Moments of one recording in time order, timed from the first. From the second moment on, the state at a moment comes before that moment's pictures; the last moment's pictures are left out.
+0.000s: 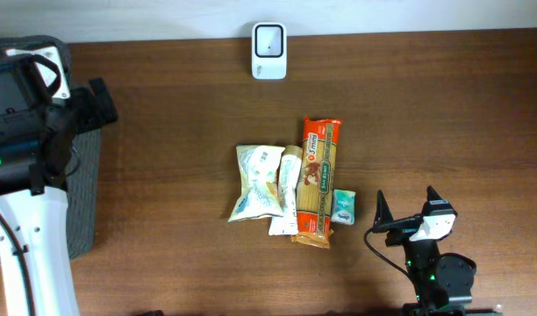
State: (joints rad) left arm 0.22 1.38 1.58 -0.88 -0.02 0.01; right arm 0.00 0.01 0.01 -0.07 -0.07 0.04
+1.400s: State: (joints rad) left arm 0.22 1.38 1.58 -0.88 -0.03 0.11; right arm 0.00 0.25 0.40 -0.45 -0.26 0.10
